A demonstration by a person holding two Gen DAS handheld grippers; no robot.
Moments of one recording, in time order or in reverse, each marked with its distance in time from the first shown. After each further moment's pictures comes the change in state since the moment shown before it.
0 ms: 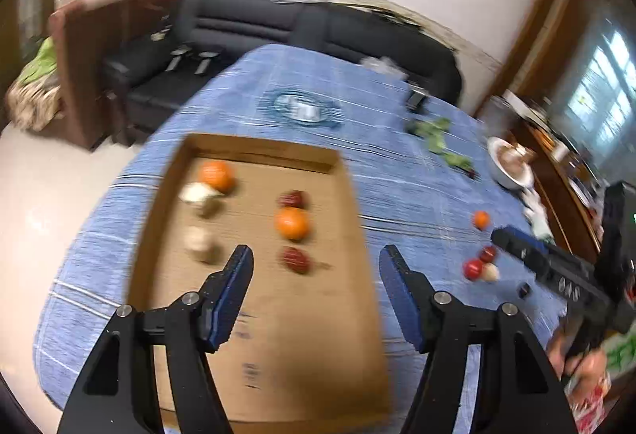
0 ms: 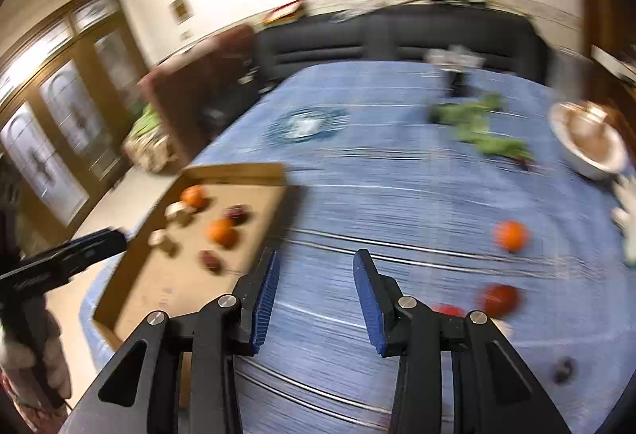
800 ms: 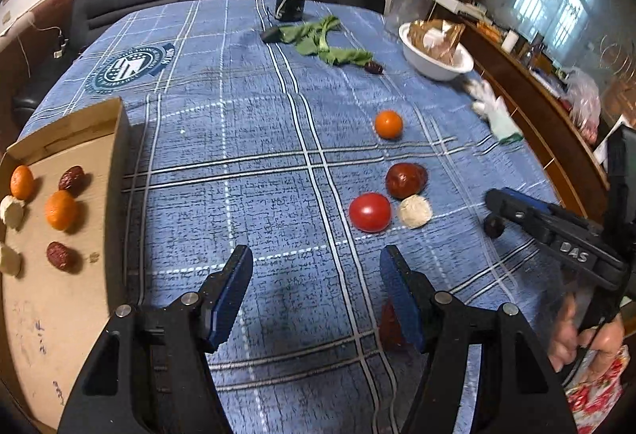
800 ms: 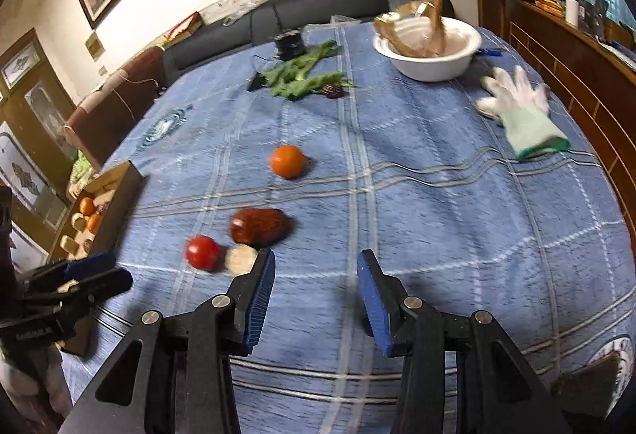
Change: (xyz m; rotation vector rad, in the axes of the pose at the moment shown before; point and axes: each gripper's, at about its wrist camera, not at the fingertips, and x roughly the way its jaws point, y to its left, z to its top) left arm 0.119 -0.159 -0.045 0.261 0.207 -0.100; right arm -0.035 -0.165 -0.065 0.210 0.034 -0.185
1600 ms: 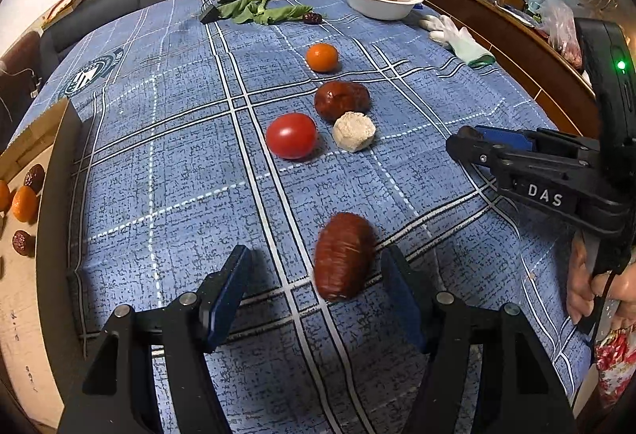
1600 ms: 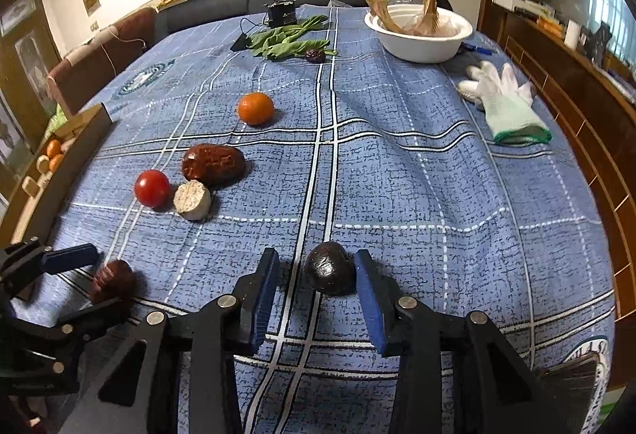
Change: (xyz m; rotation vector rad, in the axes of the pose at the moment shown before) left arm 0.021 -0.054 -0.047 0.173 0.039 0.010; right arm 0.011 -0.004 -0.027 -0.140 0.041 -0.122
